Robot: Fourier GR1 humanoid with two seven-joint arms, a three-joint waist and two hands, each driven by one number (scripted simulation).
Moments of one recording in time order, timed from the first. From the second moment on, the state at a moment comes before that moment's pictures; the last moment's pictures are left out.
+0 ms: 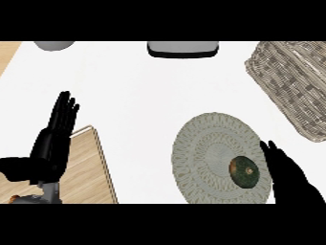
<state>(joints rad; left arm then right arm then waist) -0.02 0.19 -0.14 -1.67 0.15 0.26 -0.01 0.21 -0.25 0.44 -2.21 0.97 0.28 0.89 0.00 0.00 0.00</state>
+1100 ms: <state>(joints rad) -0.02 0.12 -0.07 -1.68 0.08 0.19 0.02 0.16 -0.17 0.36 -1.97 1.02 0.23 0.77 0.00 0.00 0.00</state>
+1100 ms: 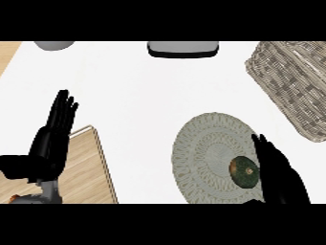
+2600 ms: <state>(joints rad) -0.01 0.07 -0.03 -1.70 0.03 0.13 0.03 0.10 -0.15 0.30 -1.66 1.05 0.13 0.56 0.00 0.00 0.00</state>
